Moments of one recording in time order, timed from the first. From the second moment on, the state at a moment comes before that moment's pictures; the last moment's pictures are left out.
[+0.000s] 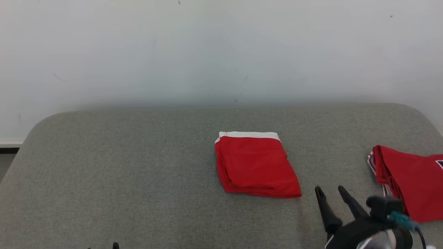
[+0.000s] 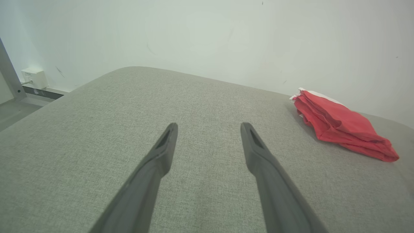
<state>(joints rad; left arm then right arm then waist) 0.22 0.05 0.05 0.13 -0.26 -0.08 -0.26 -0.02 -0.12 0.10 0.22 0.36 0.13 0.00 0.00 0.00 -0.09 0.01</state>
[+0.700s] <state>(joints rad) 0.13 0.05 -0.02 0.12 -0.31 -0.08 -0.26 -0.62 -0.08 -0.28 0.63 0.15 0.13 0.67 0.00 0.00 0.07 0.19</state>
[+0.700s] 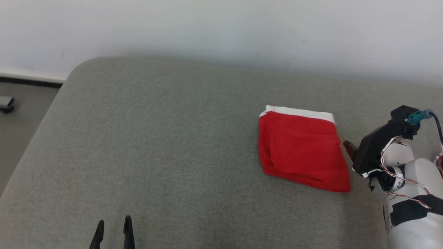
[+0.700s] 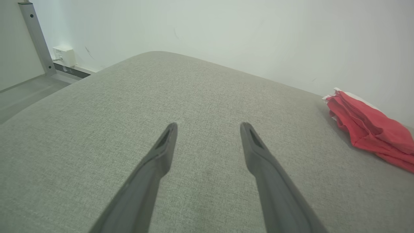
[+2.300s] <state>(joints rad) 0.04 0.05 -0.05 0.10 -0.34 -0.08 -0.26 -0.79 -0.58 0.61 0.17 0.38 0.13 0.94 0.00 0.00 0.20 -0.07</state>
